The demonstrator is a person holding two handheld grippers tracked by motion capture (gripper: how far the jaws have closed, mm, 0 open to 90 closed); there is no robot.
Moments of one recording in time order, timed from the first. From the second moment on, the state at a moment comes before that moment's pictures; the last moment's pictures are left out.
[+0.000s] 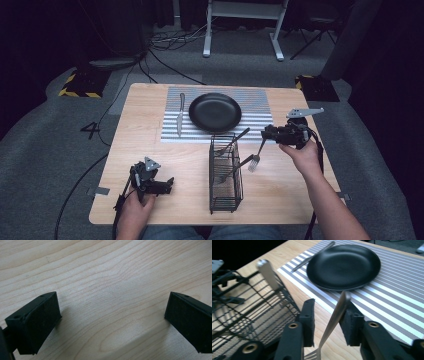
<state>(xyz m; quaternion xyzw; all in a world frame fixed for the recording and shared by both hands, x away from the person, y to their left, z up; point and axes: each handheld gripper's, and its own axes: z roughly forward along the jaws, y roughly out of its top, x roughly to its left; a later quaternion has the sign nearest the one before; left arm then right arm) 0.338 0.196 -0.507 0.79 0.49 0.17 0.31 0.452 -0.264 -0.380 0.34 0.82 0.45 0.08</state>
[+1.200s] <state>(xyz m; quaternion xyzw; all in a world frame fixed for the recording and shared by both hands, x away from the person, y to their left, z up) 0.338 0.196 -0.507 0.79 0.50 0.17 0.31 0.478 -0.255 -0.452 0.39 0.83 0.40 0.06</state>
